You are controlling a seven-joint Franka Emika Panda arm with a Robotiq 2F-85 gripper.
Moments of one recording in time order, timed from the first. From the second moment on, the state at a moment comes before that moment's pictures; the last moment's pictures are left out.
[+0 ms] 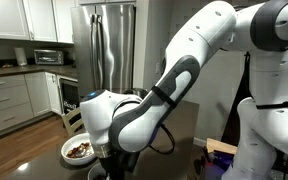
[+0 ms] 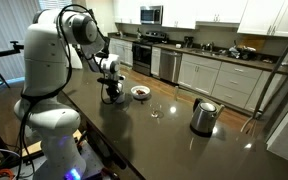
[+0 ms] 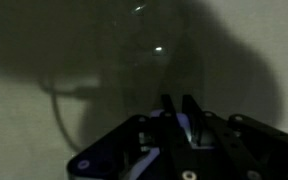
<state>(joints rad) 0.37 0.30 0.21 -2.15 -0.04 2.23 0.43</state>
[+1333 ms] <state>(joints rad) 0.31 0.21 0.21 -2.17 0.05 2.12 0.30</state>
